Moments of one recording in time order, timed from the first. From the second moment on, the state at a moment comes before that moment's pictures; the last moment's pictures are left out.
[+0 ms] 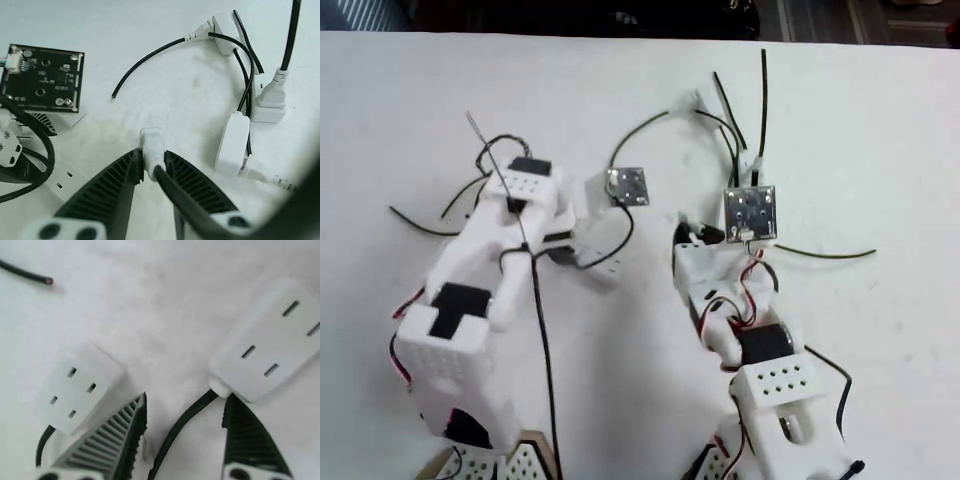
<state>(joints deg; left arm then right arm) 5.3 21.5 8.7 59.9 -68.4 -16.9 -57.5 74.5 23.6 -6.2</state>
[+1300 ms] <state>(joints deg) 5.8 15.9 12.7 70.2 -56.1 -17.9 -57.5 74.5 23.6 -6.2</state>
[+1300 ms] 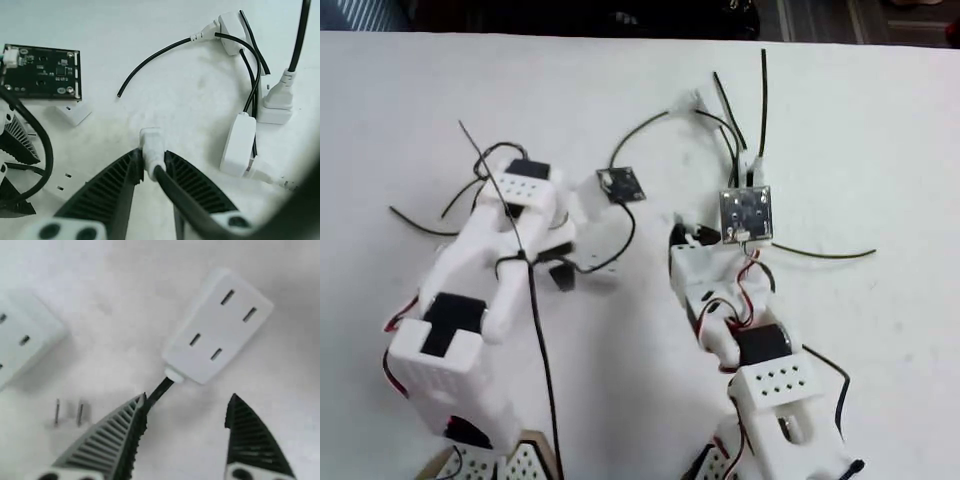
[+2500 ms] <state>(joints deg) 17.3 15.8 13.8 67.5 -8.4 -16.4 -57.5 74.5 23.6 -6.2</state>
